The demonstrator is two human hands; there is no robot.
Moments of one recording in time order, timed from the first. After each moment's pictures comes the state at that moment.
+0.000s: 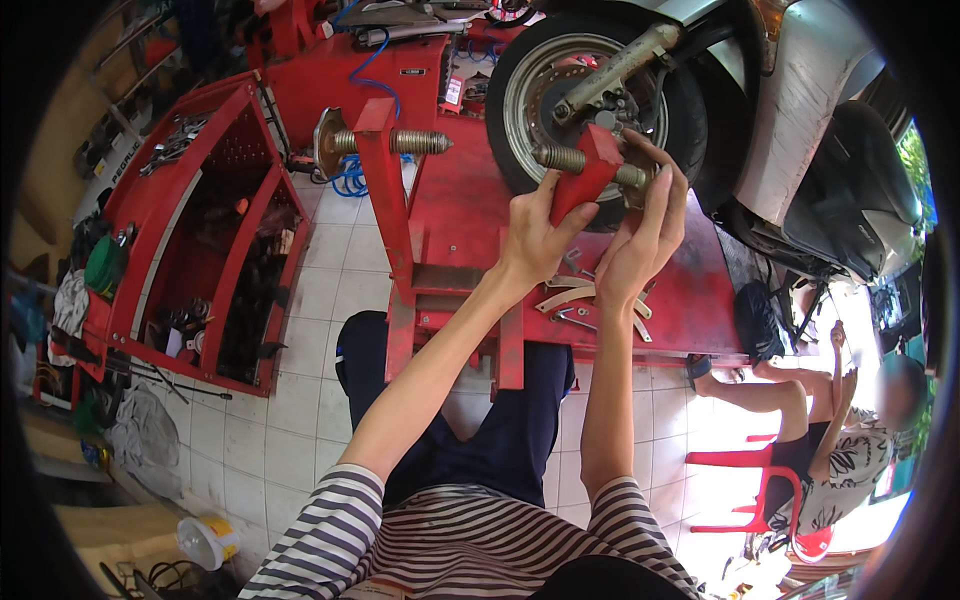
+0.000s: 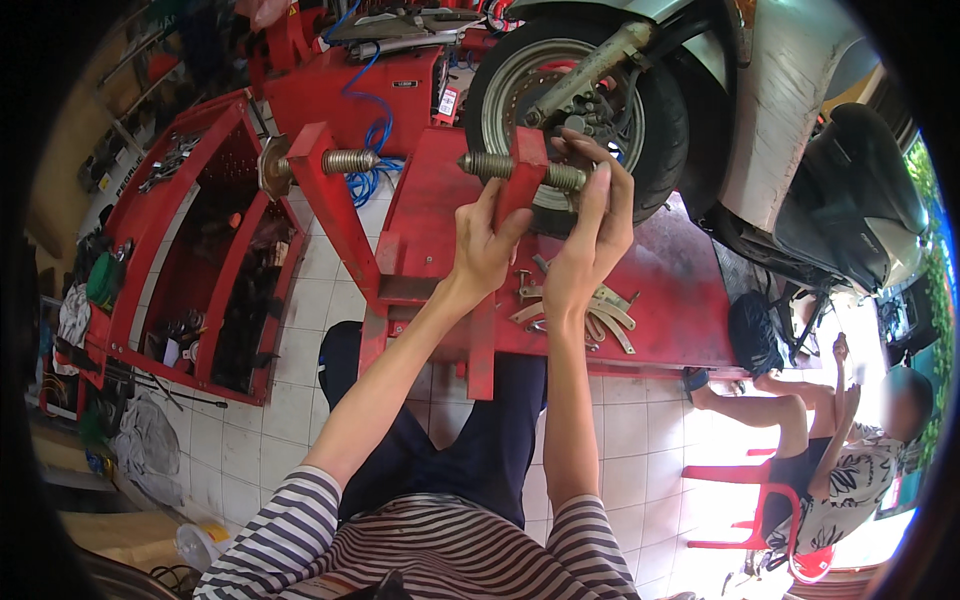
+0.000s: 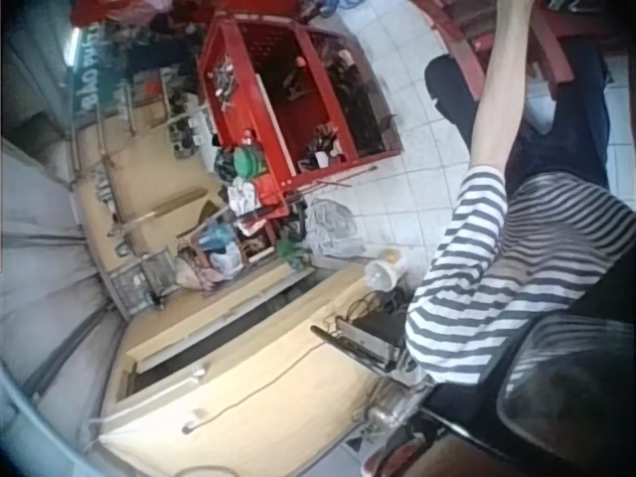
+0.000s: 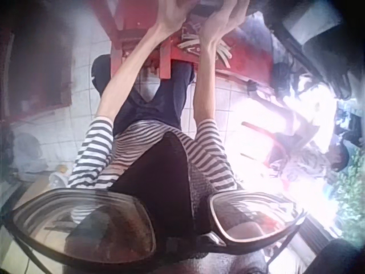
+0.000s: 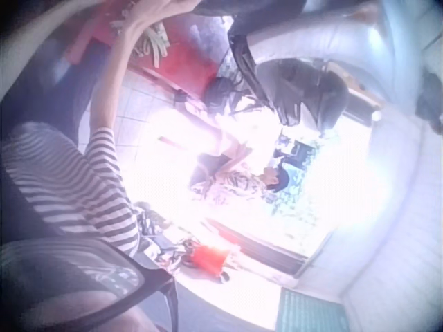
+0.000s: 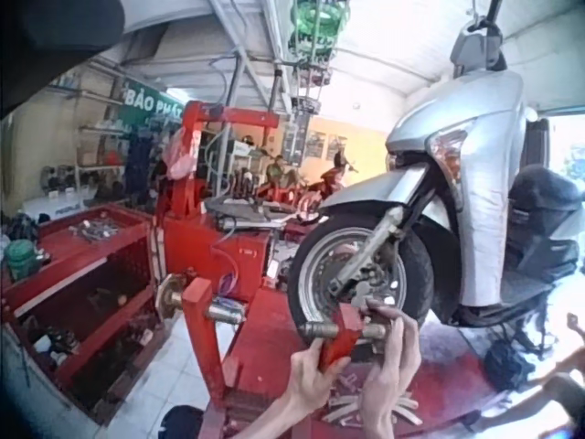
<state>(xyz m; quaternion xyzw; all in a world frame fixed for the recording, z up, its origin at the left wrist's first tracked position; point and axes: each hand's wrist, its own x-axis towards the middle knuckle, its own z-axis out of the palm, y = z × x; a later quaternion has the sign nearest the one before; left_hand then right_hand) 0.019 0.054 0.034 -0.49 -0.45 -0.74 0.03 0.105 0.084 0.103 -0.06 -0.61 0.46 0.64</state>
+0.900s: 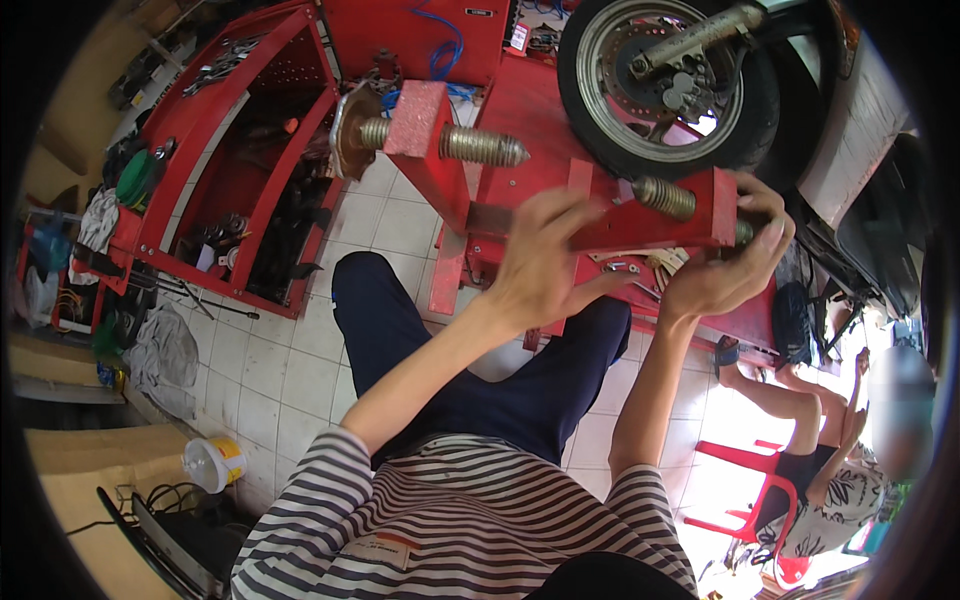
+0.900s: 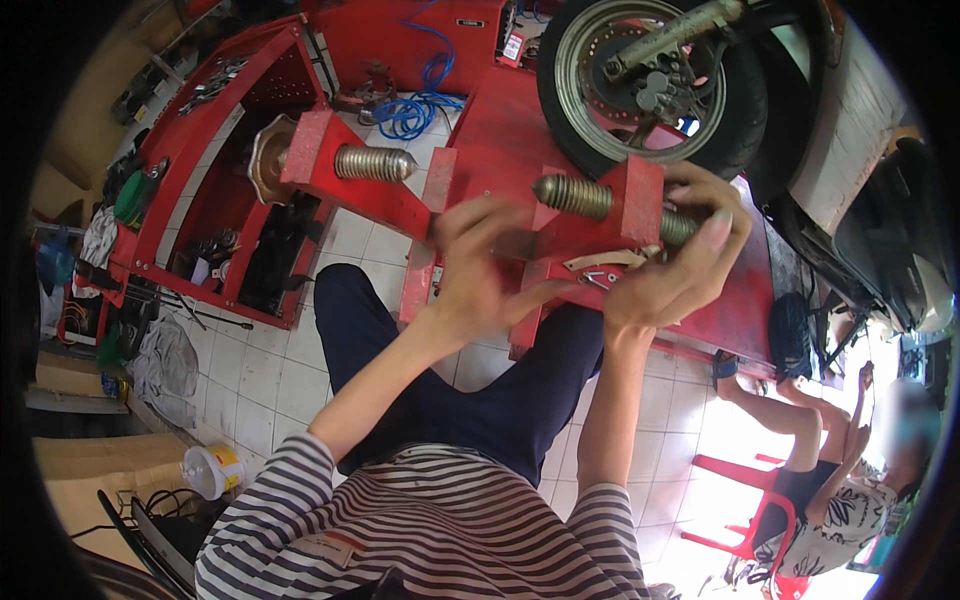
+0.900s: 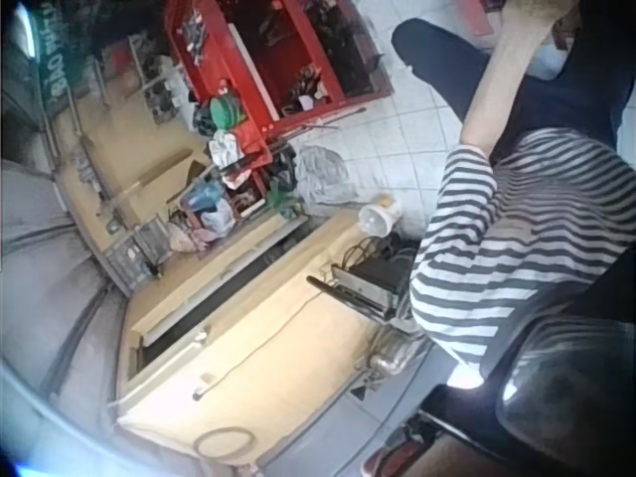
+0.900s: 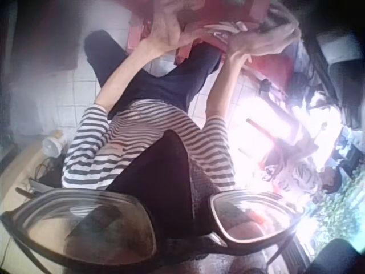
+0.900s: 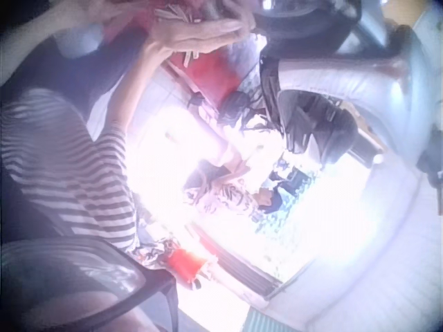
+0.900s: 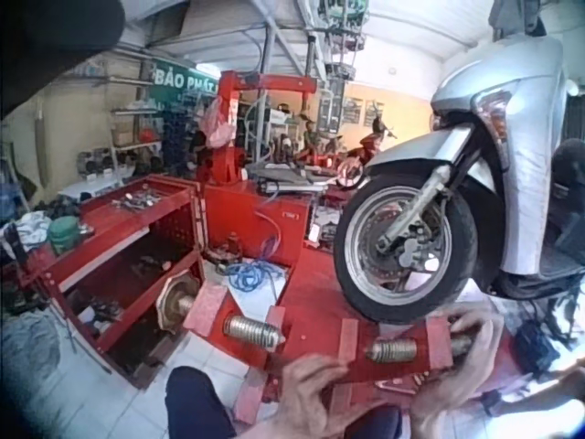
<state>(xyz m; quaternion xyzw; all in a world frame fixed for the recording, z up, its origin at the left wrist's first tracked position) 0.057 -0.067 0.013 -0.55 -0.53 -0.55 0.33 0.147 0.050 0.091 -0.10 -0.68 0.28 0.67</state>
